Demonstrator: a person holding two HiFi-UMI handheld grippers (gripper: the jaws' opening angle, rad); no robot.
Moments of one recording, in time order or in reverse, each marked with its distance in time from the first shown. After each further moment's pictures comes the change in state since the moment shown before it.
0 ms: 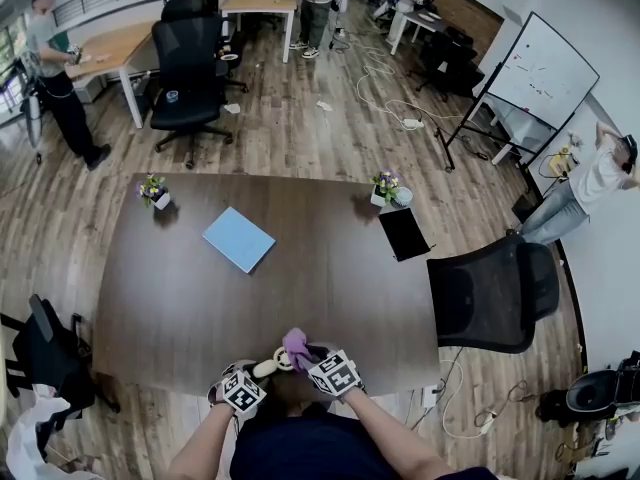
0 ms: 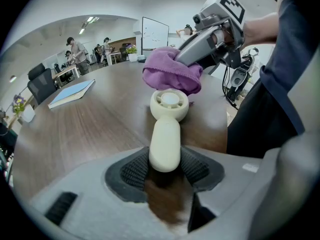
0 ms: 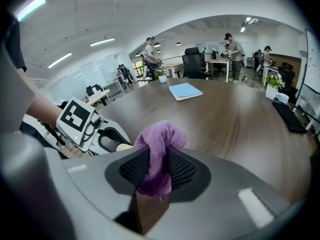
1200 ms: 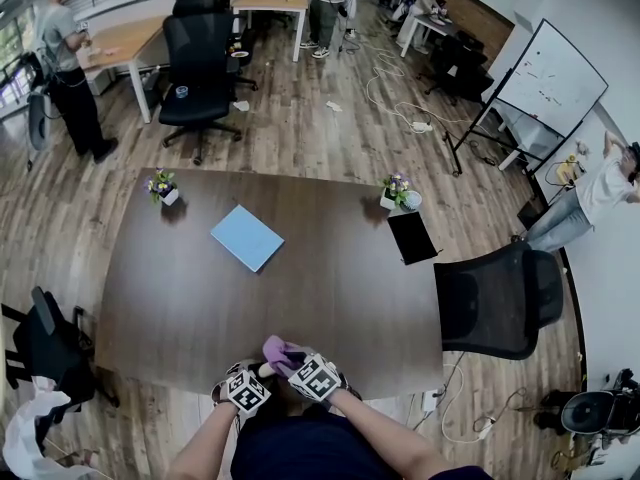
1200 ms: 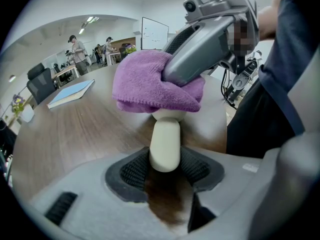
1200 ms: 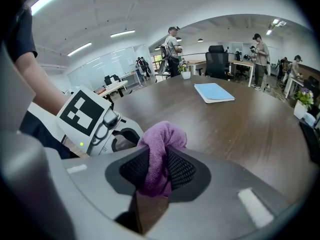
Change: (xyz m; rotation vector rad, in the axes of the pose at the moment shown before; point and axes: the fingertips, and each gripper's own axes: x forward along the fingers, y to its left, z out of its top) left arm -0.001 0.002 -0.001 0.004 0.000 -0.005; right arm 0.040 0.065 0.018 -0.182 0.058 0.137
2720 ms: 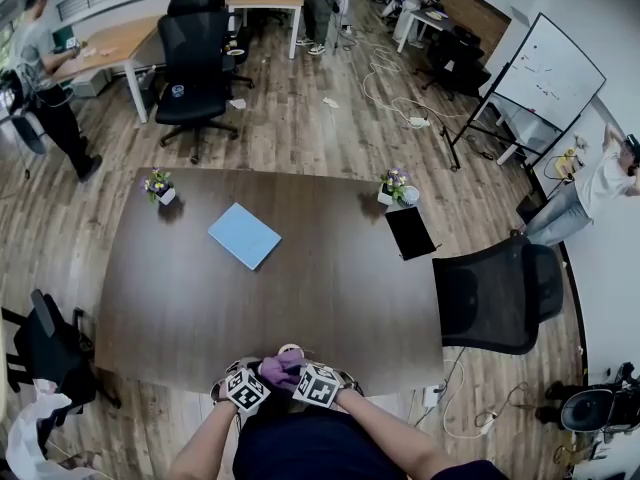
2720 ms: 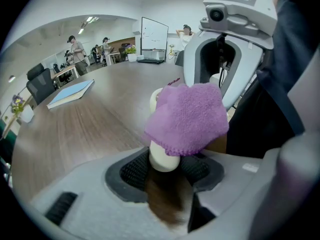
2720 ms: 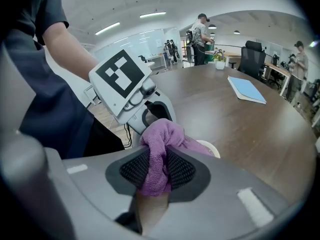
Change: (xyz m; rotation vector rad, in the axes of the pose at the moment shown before) left arm 0.001 -0.001 0.000 0.003 -0.002 -0.004; right arm -0.003 0.046 -0.047 -0.277 0.185 0.196
